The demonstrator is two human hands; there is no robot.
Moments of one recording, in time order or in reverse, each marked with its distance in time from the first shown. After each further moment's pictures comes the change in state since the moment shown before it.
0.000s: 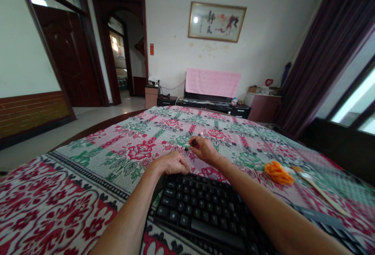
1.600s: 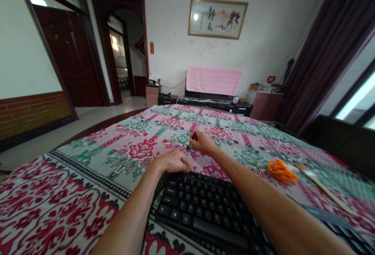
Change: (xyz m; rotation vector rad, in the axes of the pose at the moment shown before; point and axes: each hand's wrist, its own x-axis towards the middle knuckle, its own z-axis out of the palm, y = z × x) left_hand 0.002 -0.004 0.000 -0.017 0.008 0.008; right_hand 0.023 0.006 0.011 0.014 0.014 0.275
